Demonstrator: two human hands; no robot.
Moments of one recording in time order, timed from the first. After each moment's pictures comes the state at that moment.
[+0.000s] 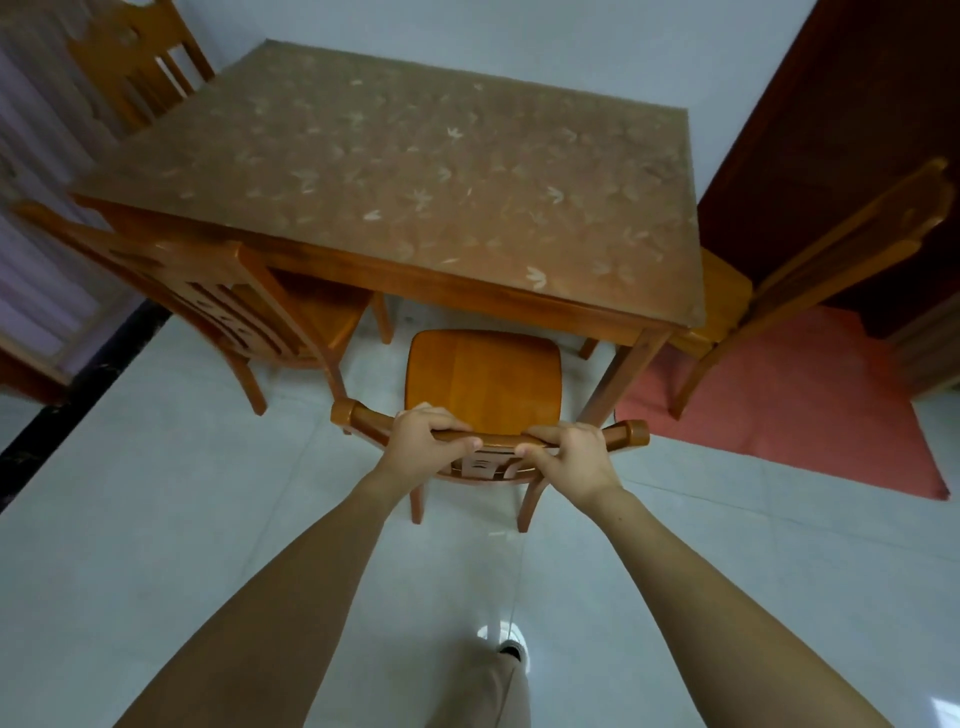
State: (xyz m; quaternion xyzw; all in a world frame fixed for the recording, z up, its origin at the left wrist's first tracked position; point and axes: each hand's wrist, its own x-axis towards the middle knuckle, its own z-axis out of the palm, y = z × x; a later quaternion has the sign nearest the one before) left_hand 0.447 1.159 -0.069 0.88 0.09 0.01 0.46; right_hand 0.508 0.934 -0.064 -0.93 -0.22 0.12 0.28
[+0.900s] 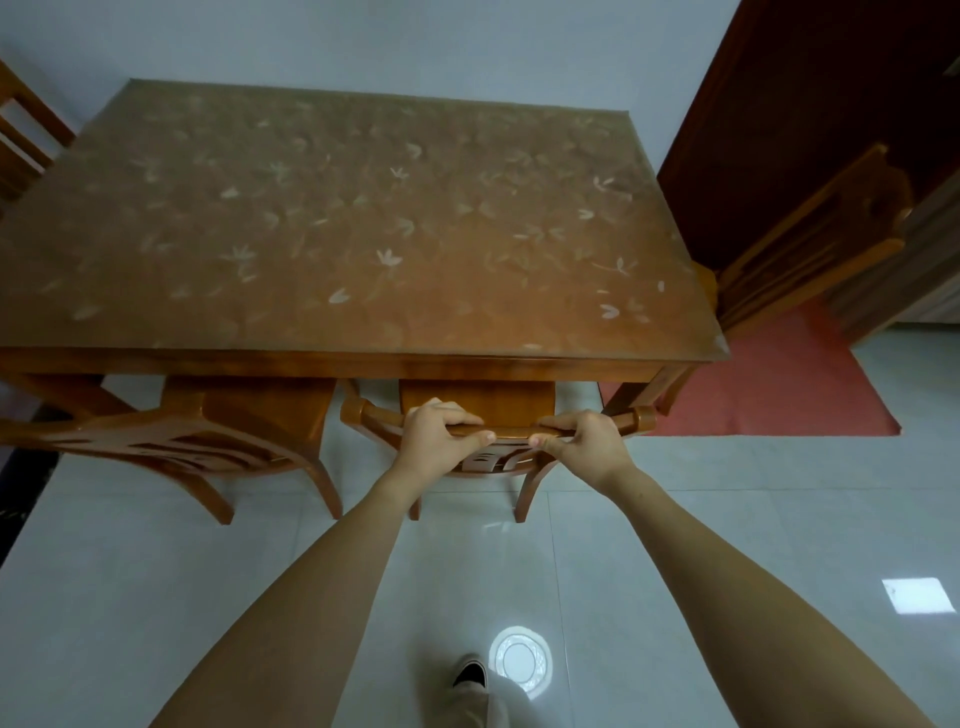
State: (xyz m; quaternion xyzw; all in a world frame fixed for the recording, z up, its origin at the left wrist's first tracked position) left_hand 0.642 1.297 -0.063 0.90 -0.01 -0.02 0.44; right_hand 0.658 1.068 -0.052 -0.93 -0.03 0.17 0.33
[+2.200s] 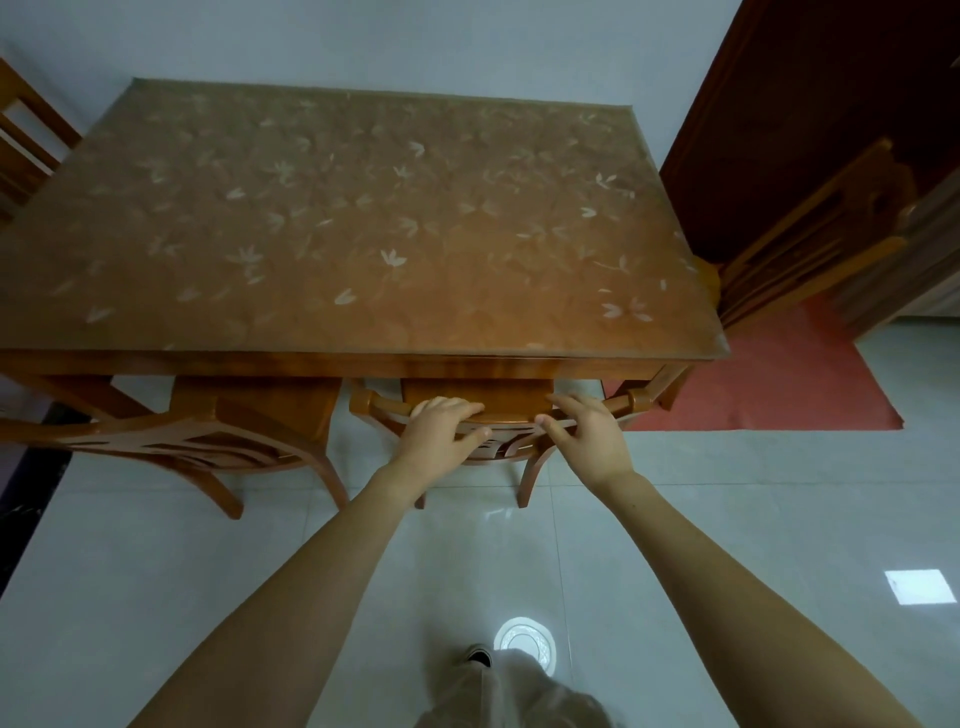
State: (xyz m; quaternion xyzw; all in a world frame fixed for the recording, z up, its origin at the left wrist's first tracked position) left_hand 0.642 1.305 -0.045 0.95 -0.08 -0.07 0.31; right_hand 0.648 1.079 -0.033 -0.95 -0.04 0.06 0.31
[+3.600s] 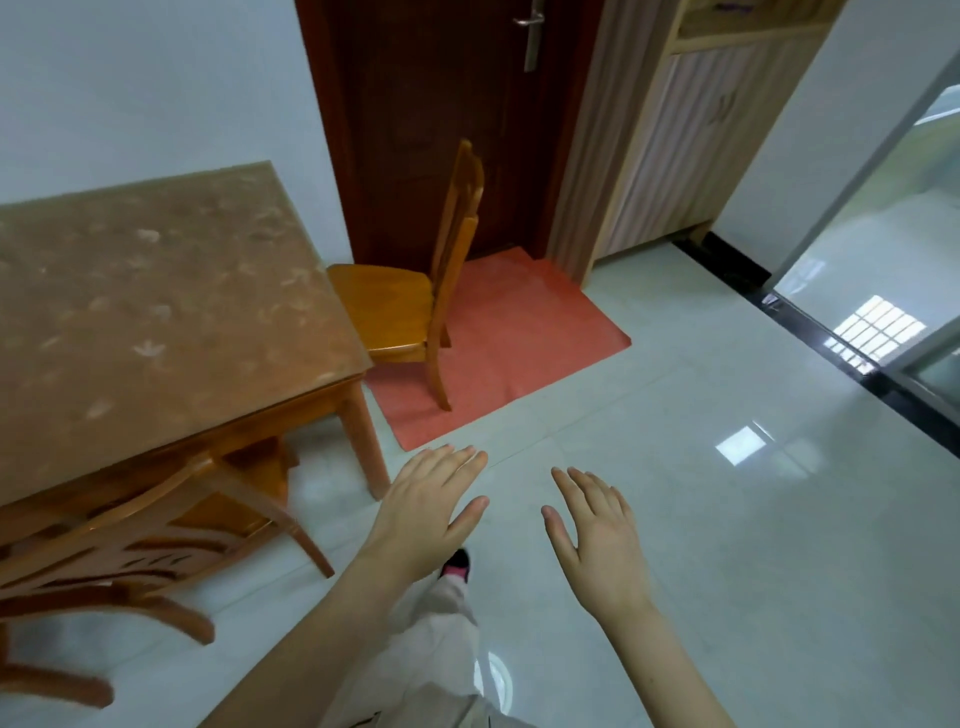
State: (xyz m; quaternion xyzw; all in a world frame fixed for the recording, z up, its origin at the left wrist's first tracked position) left_hand 0.546 0.815 0.012 0.89 -0.41 -0.01 0.19; right_hand 0.421 0.623 -0.010 -0.96 0.17 -0.10 0.21
